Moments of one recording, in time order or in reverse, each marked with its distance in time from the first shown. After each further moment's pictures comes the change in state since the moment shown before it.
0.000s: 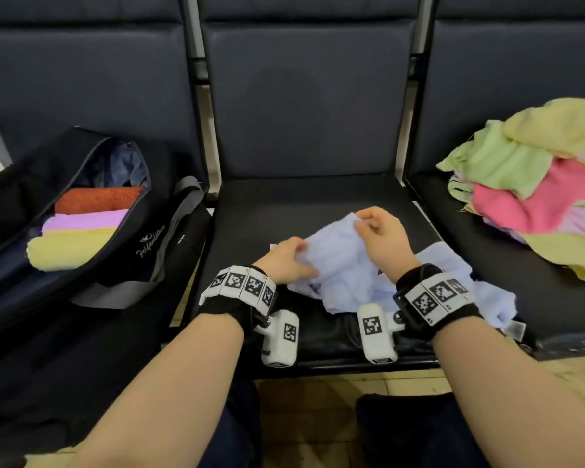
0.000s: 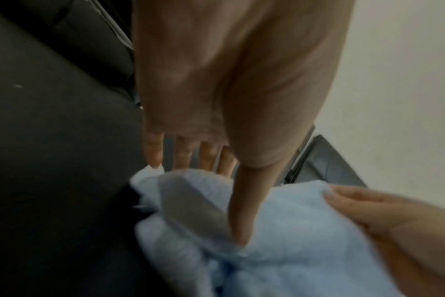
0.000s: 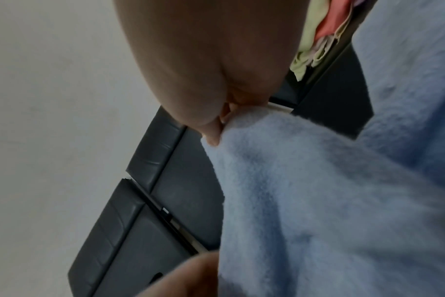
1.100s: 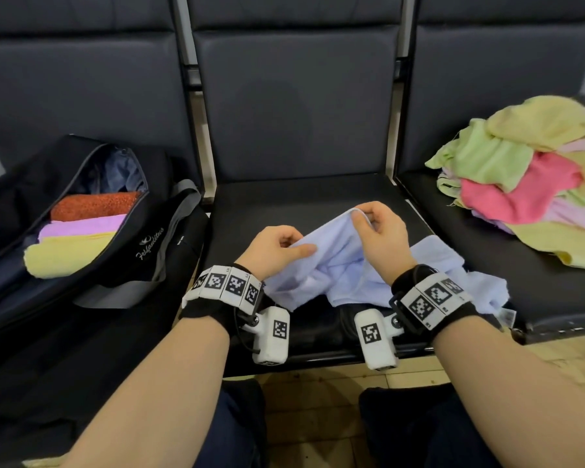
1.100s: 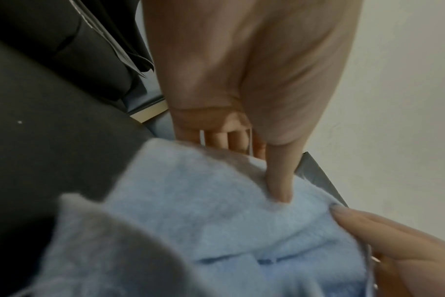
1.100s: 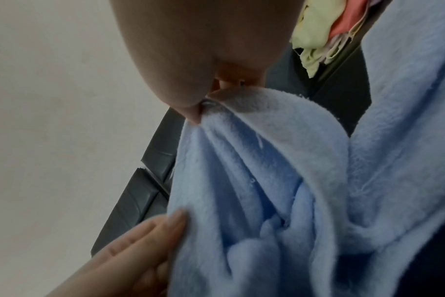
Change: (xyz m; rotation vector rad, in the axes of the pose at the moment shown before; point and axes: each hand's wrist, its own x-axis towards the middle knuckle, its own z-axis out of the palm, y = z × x) left_hand -0.024 0.001 -0.017 -0.279 0.196 0.285; right_hand -0.026 -0.010 0.001 0.087 0.185 -0.166
